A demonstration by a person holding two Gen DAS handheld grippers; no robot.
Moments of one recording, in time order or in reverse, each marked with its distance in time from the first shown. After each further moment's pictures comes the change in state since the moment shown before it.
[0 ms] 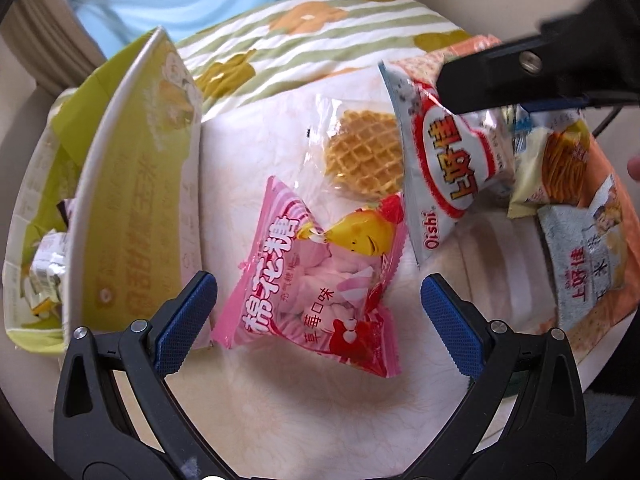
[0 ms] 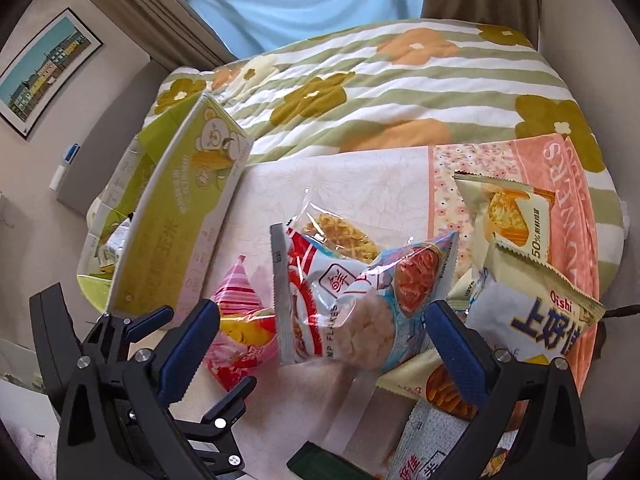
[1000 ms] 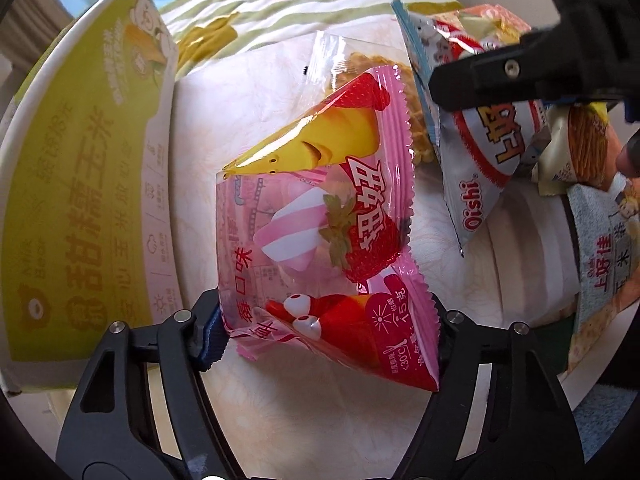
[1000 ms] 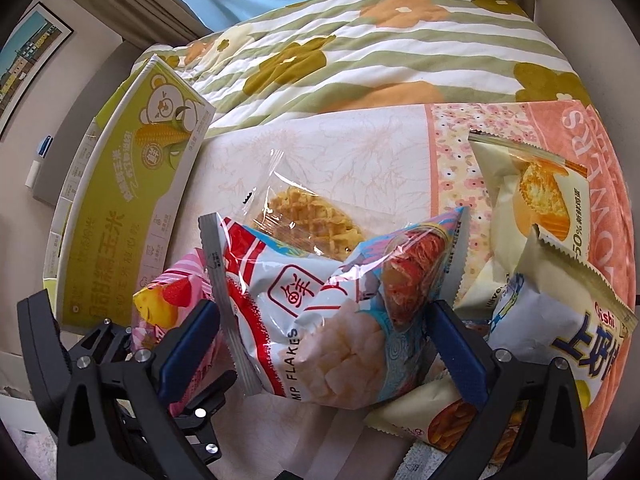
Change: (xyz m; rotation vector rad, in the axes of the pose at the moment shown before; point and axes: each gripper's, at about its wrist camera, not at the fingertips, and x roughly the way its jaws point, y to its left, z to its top) left arm 0.033 0.018 -0.012 -0.025 0.109 -0.089; right arm 0.055 -0.010 0.006 0.039 0.105 -0.047
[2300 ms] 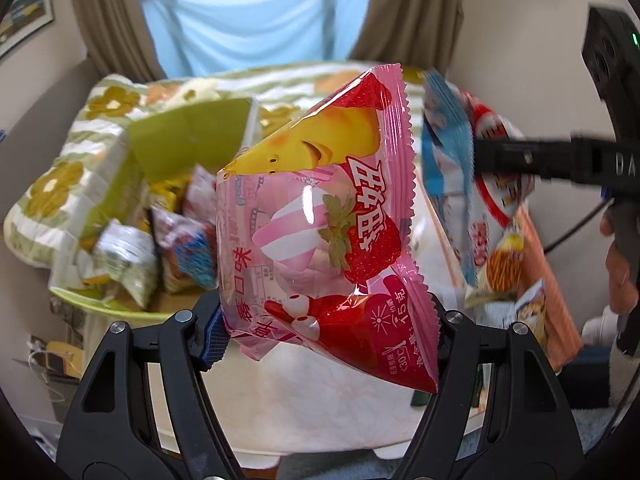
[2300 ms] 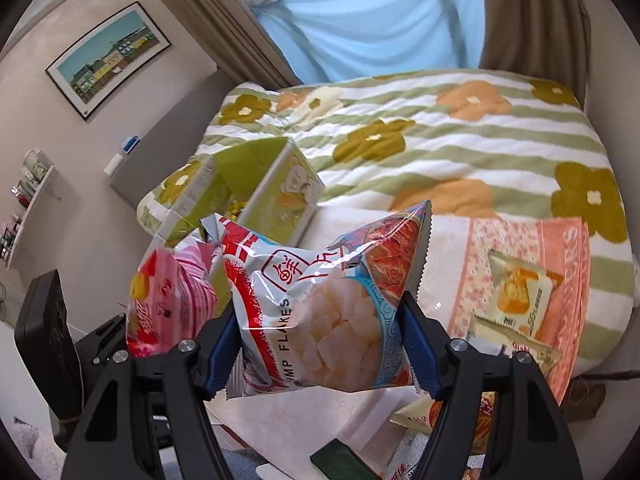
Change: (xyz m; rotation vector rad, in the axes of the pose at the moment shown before) left arm -0.170 0.015 -0.021 -0.222 -0.341 0.062; right arm -0.129 0.042 0.000 -0.214 -0.221 0.204
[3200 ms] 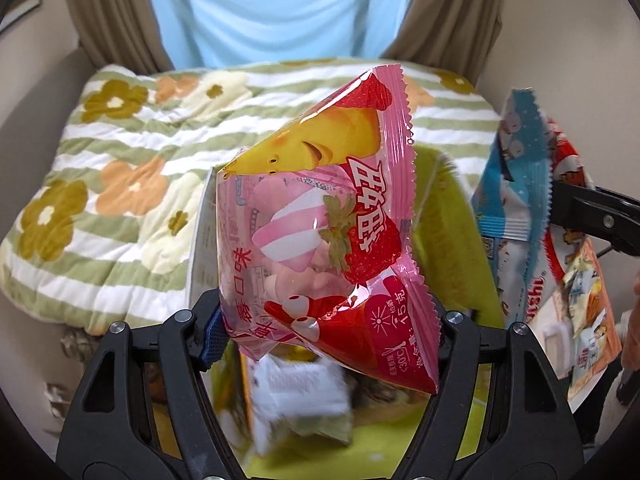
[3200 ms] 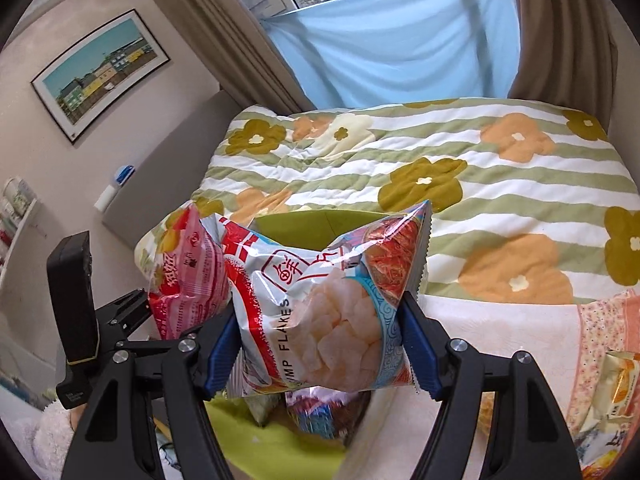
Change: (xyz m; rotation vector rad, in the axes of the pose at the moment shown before) left arm 0.114 0.249 0.130 0.031 0.112 -0.075; right arm 0.131 0.137 0.119 0.040 -0.076 -0.041
